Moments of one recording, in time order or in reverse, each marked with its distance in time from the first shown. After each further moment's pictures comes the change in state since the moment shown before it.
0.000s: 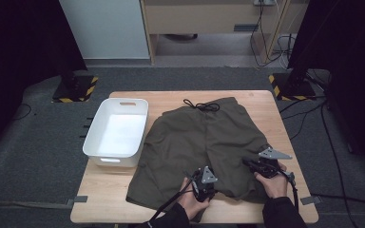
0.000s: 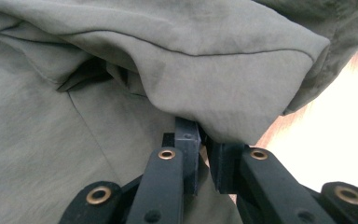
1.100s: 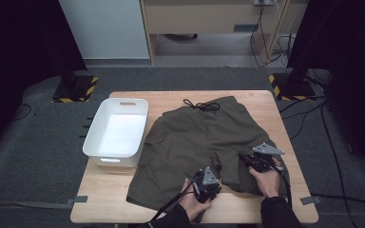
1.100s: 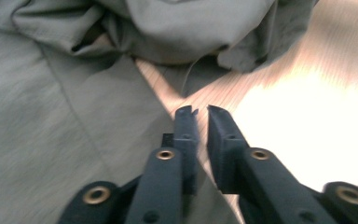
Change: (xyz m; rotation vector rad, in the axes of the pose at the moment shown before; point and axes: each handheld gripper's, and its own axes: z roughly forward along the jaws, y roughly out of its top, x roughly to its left) left arm -0.005 0.002 0.003 -0.032 0.006 0.005; right arm 0.003 0.012 0.018 0.011 -0.122 -0.014
